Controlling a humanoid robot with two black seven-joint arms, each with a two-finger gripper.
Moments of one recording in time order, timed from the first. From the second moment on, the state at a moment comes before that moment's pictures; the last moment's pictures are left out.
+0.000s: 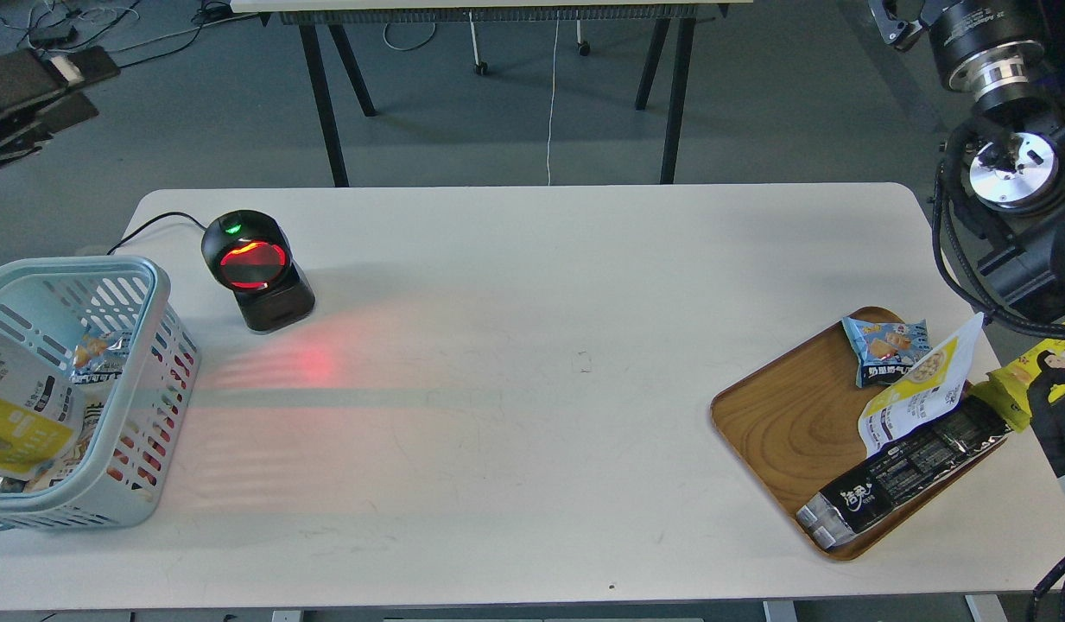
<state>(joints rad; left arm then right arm) -0.95 1.29 -0.35 -1.45 0.69 -0.26 -0.49 1.14 -0.32 0.60 0.31 0.22 0.49 0.40</state>
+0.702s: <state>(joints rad) -0.95 0.35 -0.87 -0.53 -0.01 -0.49 -0.35 1.08 -0.28 0.76 0.29 0.23 0.49 0.37</state>
